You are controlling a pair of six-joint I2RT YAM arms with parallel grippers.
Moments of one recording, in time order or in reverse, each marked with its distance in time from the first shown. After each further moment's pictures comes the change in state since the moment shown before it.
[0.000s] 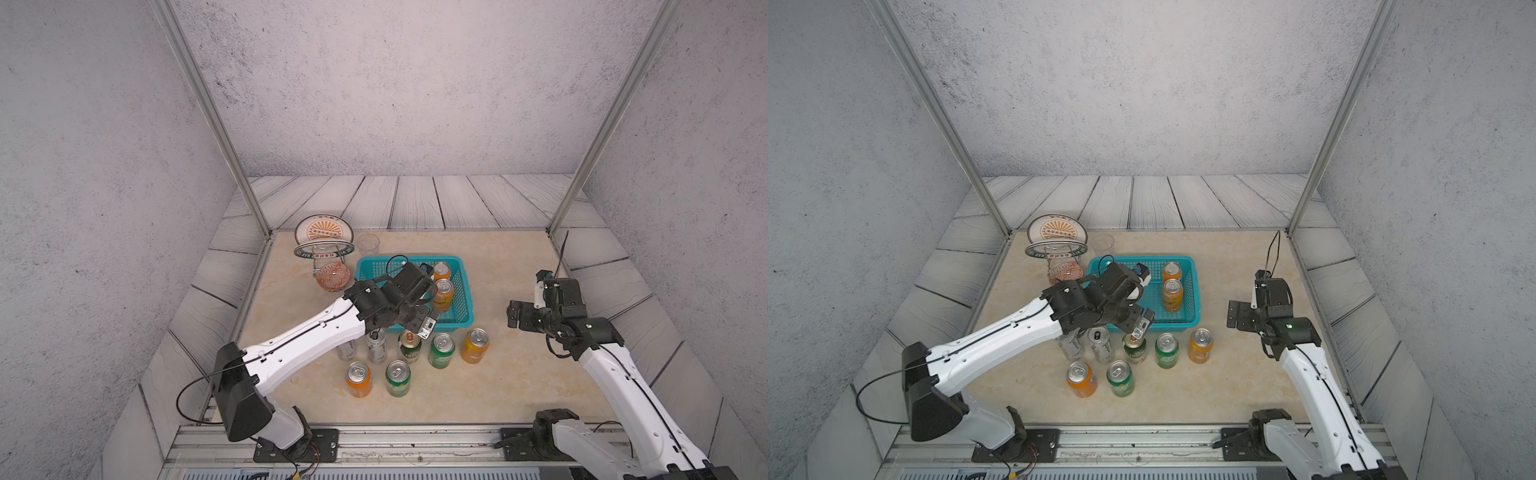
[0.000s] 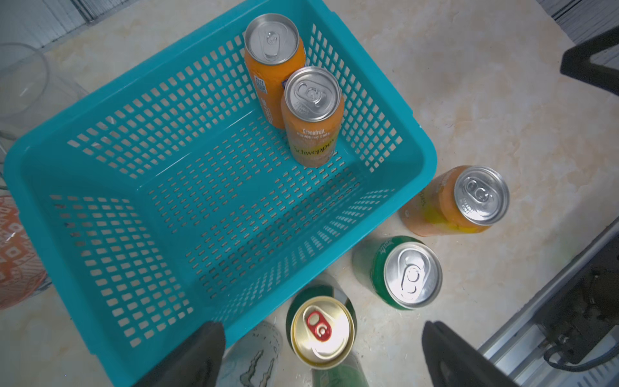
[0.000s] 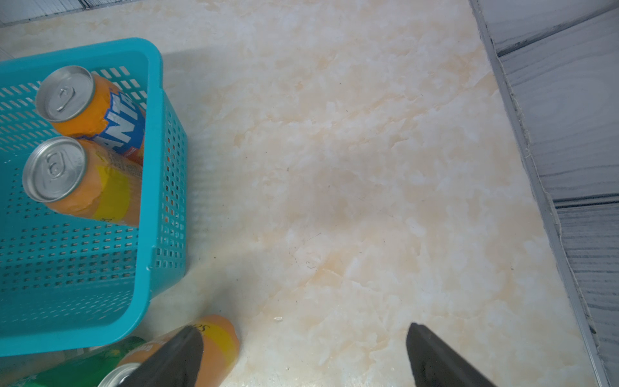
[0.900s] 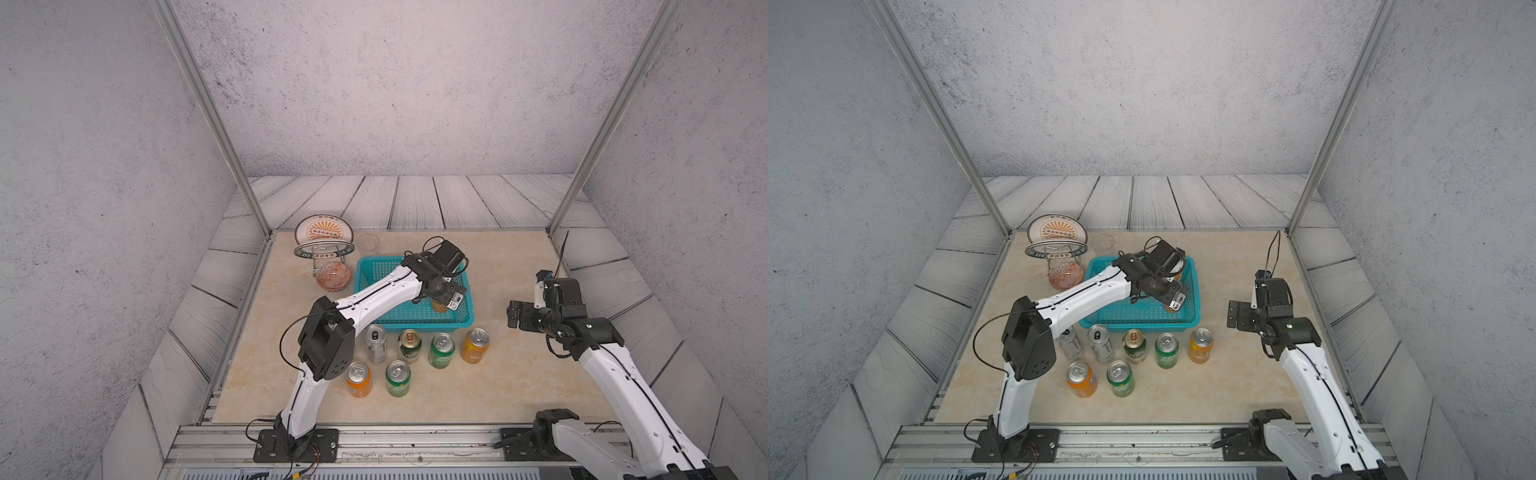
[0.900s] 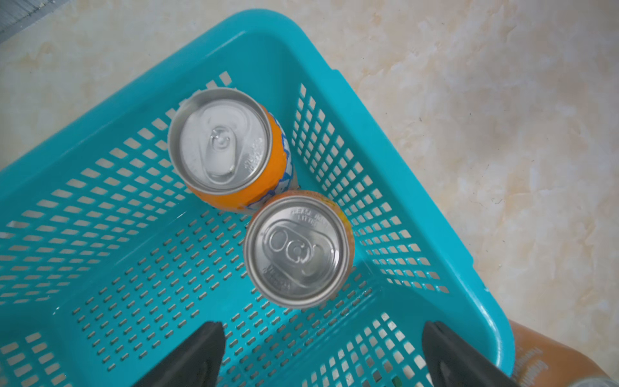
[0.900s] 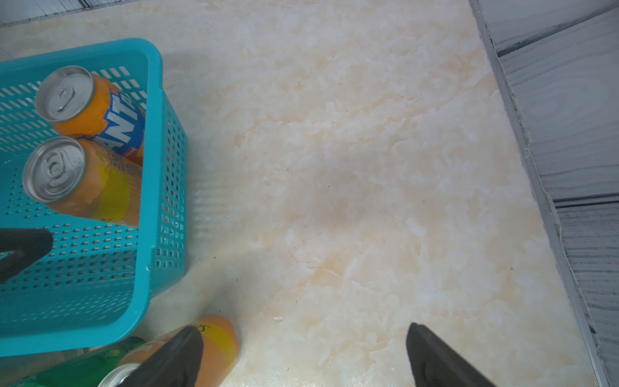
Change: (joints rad) left arm 0.076 0.552 0.459 0.037 0.051 0.052; right arm -0.001 0.000 0.000 0.000 0.000 0.000
